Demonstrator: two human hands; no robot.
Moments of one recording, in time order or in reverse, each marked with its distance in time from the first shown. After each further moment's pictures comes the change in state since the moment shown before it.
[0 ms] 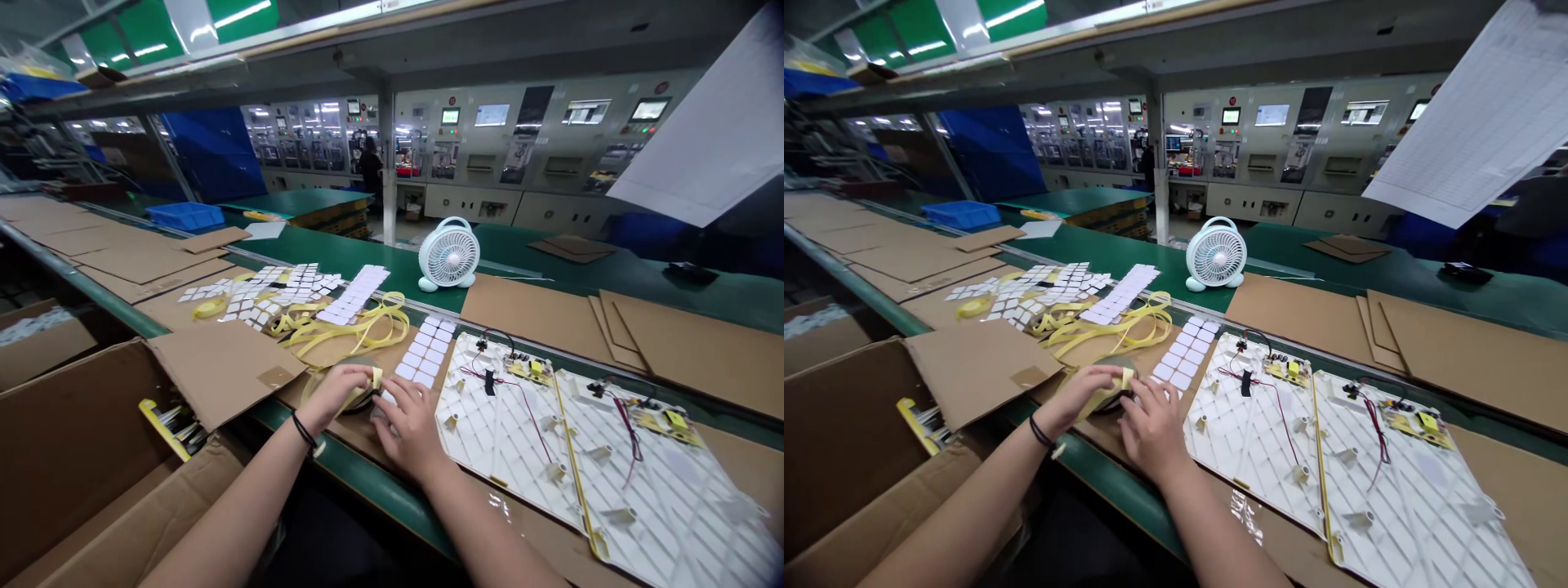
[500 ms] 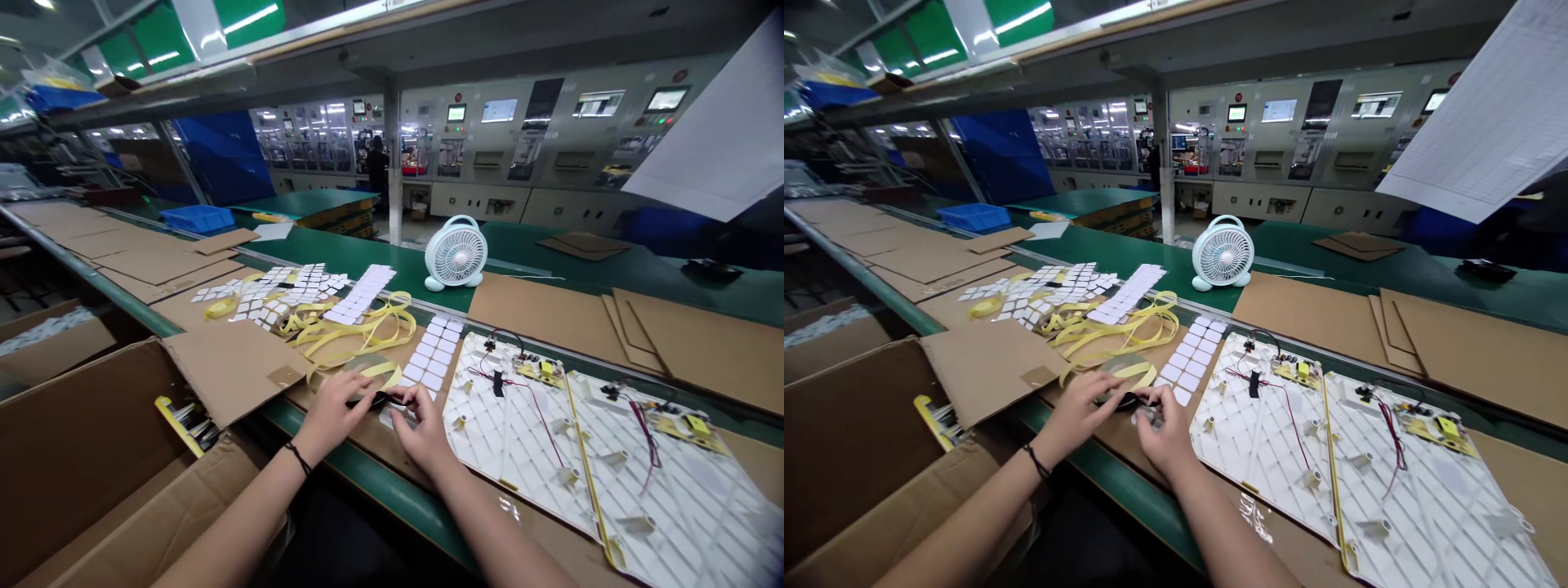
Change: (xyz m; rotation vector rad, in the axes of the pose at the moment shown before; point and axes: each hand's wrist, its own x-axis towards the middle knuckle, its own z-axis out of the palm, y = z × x) left_hand -0.034 -0.013 -0.007 0.665 0.181 0.510; right_hand 0.000 0.000 0.007 0.756 0.067 0.437
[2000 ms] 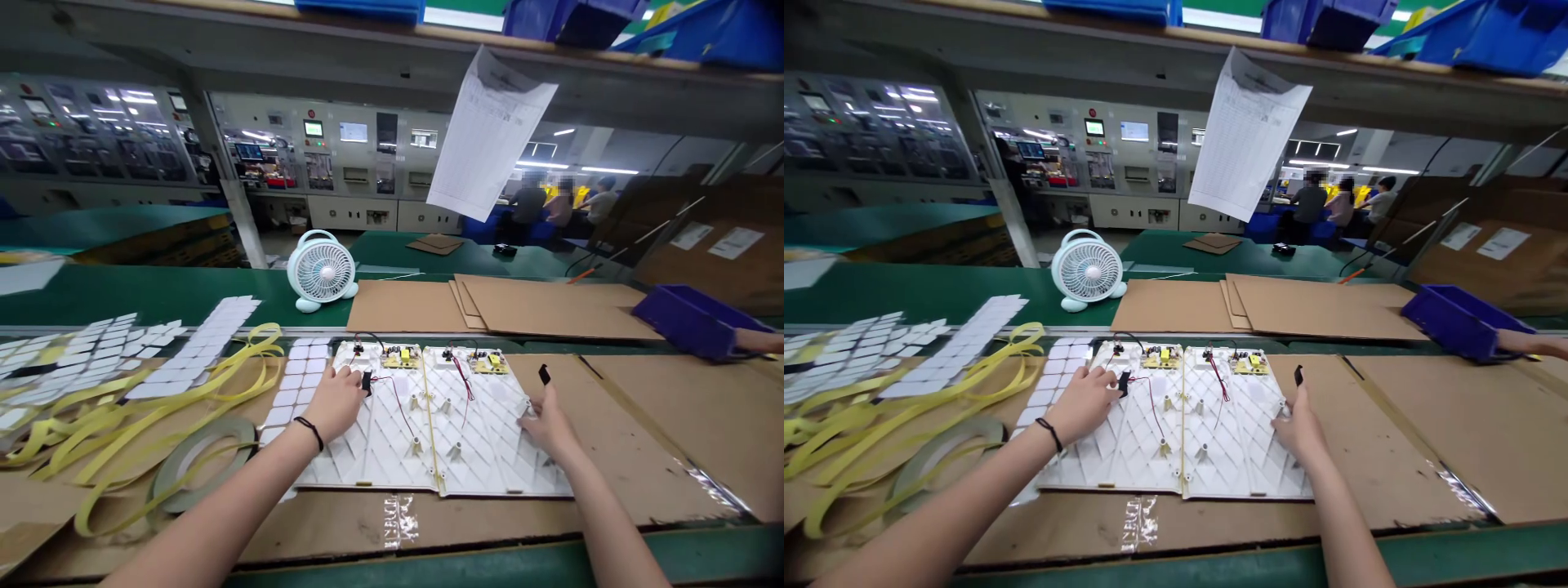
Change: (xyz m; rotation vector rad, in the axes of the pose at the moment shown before) left_hand 0.138 0.125 0.138 0.404 -0.422 0.595; right_hand -0.153 -0.009 -0.371 -0.866 0.728 0.758
